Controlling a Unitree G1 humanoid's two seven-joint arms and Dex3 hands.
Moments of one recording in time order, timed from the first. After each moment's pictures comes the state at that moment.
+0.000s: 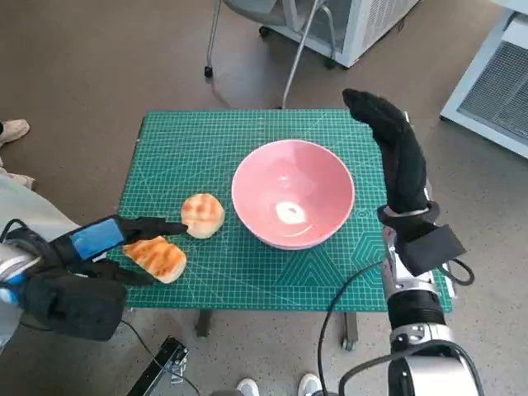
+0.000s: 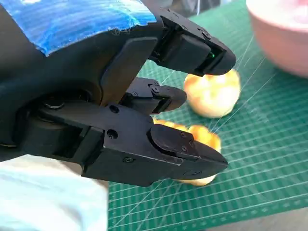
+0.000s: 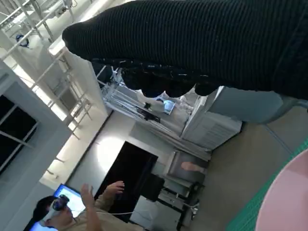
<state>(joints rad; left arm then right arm) -0.27 1.01 -0.08 -0.06 0.51 -0.18 -0.73 -0.82 -0.13 -0.12 0.95 0.04 -0.99 0.18</state>
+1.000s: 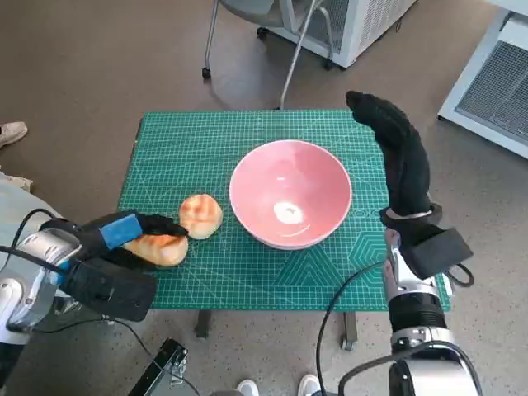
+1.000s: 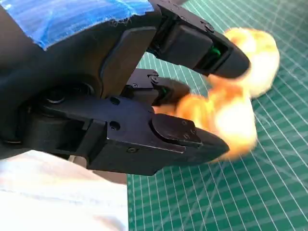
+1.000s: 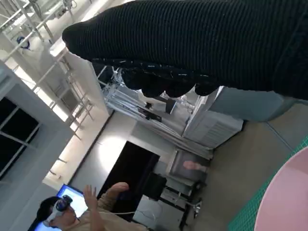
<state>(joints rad) -0.42 0.97 -0.25 0.11 0.72 -0.21 -0.64 -0.79 -0.13 -0.12 0.92 0.10 -0.97 0.22</state>
